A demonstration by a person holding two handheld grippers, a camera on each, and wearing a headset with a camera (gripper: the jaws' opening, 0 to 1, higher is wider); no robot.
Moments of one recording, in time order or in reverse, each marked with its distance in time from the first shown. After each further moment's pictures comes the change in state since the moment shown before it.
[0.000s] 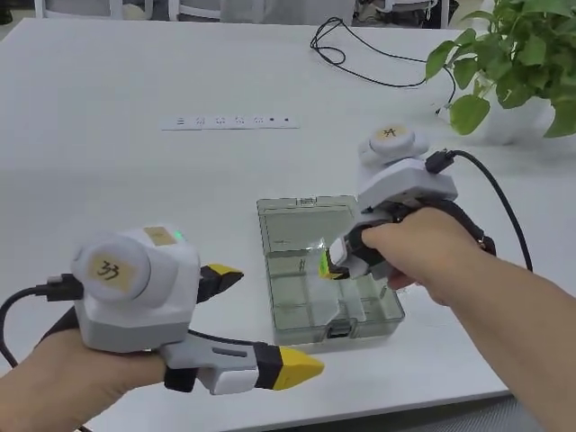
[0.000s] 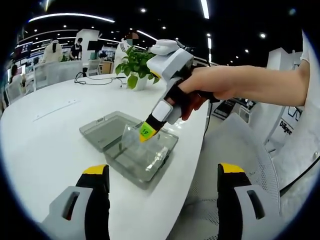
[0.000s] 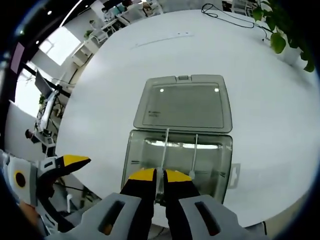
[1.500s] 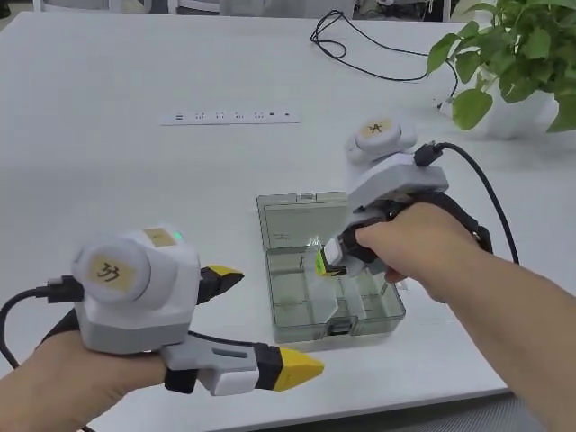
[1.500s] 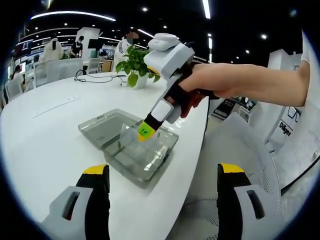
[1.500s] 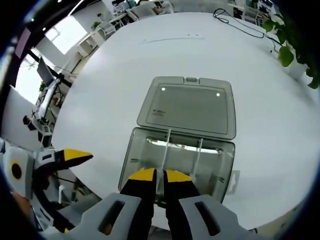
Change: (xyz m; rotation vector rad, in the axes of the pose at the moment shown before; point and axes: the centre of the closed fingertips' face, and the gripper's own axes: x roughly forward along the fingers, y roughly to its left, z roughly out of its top) left arm 0.004 0.000 -0.005 -0.018 0.004 -0.006; right arm 0.005 0.001 0.002 -0.096 0.016 -0.026
